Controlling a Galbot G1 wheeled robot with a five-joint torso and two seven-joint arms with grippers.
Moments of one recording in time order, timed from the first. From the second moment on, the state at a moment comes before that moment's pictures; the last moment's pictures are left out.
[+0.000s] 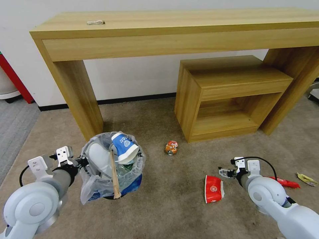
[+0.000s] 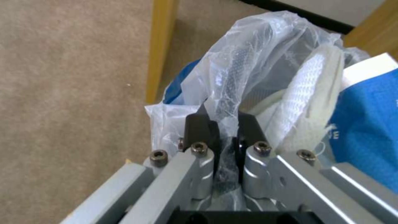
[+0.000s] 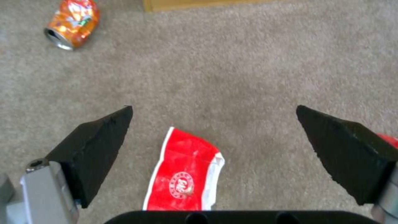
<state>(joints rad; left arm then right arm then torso) 1.44 -1.01 -0.73 -2.33 -1.23 0.66 -0.74 -1.24 0.72 0.28 1.92 1.01 -0.58 0.51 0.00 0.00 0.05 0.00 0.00</state>
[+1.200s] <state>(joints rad) 1.45 -1.01 -0.72 -2.31 -1.17 0.65 -0.71 -1.31 0.72 0.28 1.91 0.93 -0.52 0.46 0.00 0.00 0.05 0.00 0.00</state>
